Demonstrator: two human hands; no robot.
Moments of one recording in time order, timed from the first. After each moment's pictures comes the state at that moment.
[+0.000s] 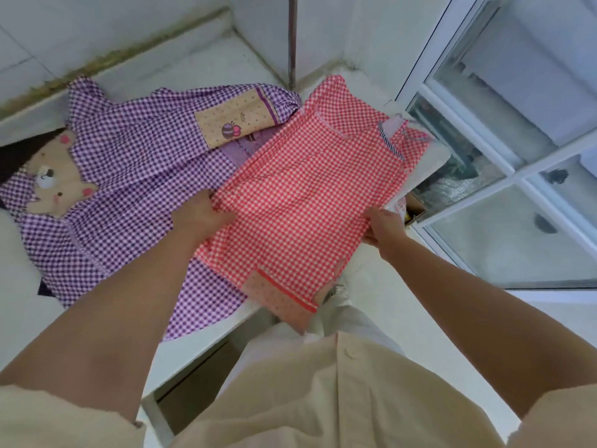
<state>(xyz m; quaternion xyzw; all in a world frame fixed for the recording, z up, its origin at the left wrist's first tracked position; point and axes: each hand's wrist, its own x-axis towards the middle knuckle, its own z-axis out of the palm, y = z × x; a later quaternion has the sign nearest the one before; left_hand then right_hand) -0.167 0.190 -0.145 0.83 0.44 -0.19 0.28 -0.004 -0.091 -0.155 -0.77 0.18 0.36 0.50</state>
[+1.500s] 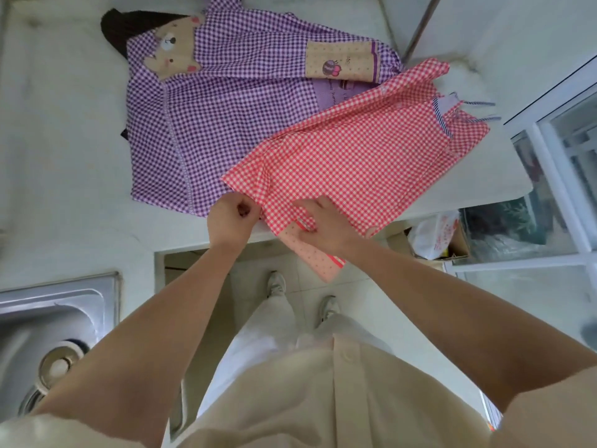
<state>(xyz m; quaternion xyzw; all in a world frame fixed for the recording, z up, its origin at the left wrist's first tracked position) -0.302 0.043 -0.171 0.72 0.58 0.18 0.33 -0.122 -0.047 -0.168 -0.74 -0.55 0.37 0.11</state>
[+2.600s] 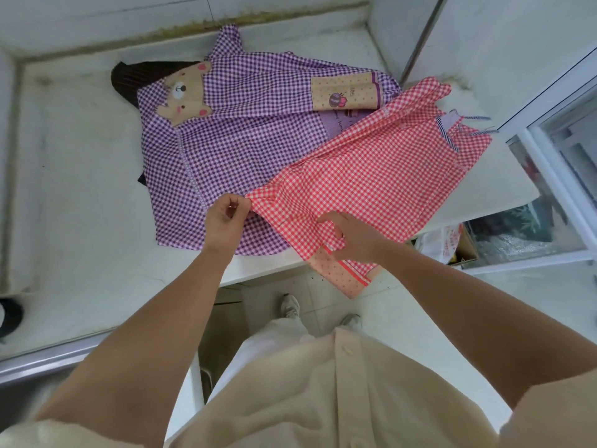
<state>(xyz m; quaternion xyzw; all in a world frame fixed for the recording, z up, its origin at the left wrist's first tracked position) -0.325 0.117 -0.154 0.60 0.52 0.25 0.55 -0.098 -0.025 -0.165 -0.73 -0.57 0.38 0.07</state>
